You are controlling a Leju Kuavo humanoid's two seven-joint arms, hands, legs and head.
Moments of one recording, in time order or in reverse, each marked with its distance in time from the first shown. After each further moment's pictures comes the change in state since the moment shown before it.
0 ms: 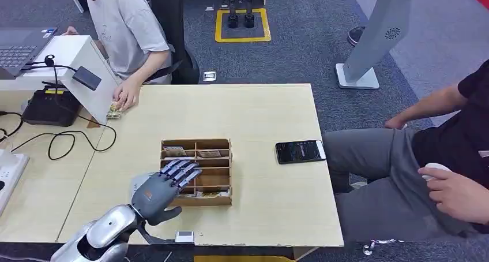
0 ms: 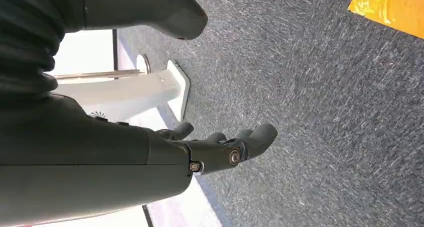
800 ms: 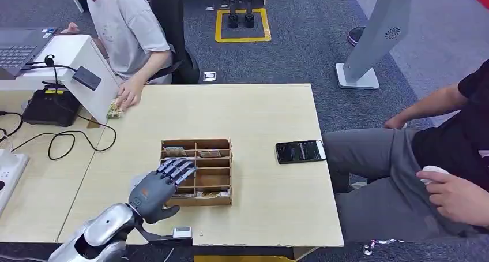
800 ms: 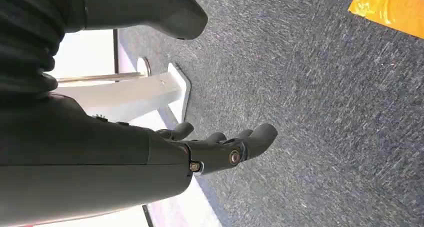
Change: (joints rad) left arm 0.006 0.000 0.028 0.000 0.021 -0.018 0.009; right arm 0.001 0.000 -0.017 0.000 0.005 0.000 -0.002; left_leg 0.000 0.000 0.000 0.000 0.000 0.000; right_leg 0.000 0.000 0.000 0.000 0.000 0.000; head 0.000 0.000
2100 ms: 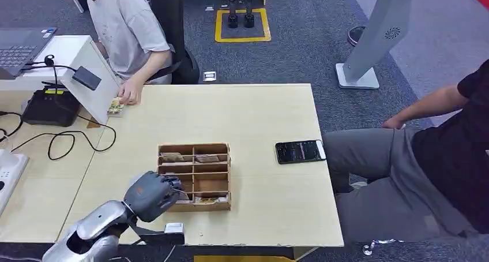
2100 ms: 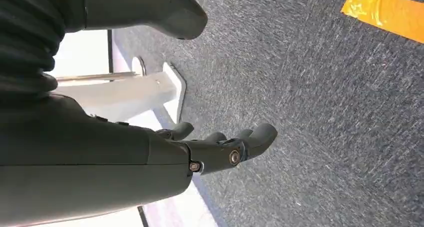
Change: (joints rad) left arm -0.015 0.042 0.043 -0.021 0.217 -0.095 -0.091; right arm 0.000 0.000 -0.010 0.000 0.009 0.000 -0.028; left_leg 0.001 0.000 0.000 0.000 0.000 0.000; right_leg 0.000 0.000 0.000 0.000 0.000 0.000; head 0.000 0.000
